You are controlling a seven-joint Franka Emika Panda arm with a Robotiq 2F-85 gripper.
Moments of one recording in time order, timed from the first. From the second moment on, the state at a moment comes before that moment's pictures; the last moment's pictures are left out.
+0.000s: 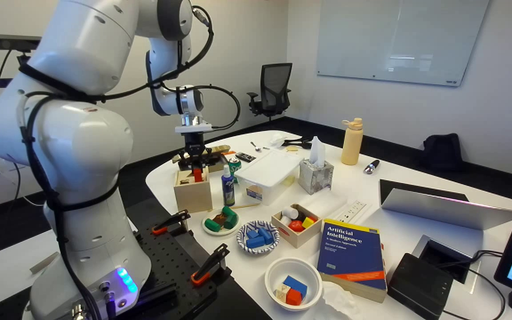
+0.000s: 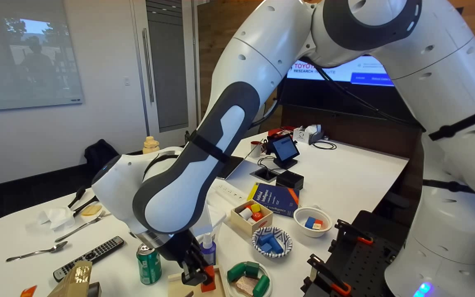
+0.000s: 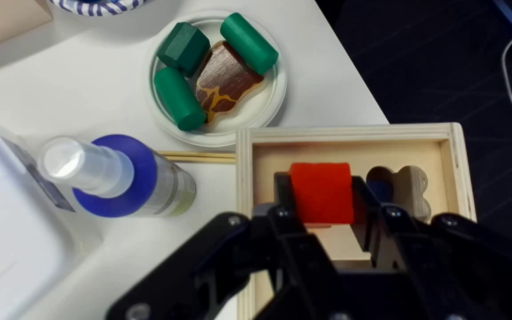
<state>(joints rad) 0.44 0.69 0.29 -1.87 -0.35 2.00 -0.07</state>
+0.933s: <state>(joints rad) 0.36 0.22 0.29 -2.18 -0.19 1.93 0.02</state>
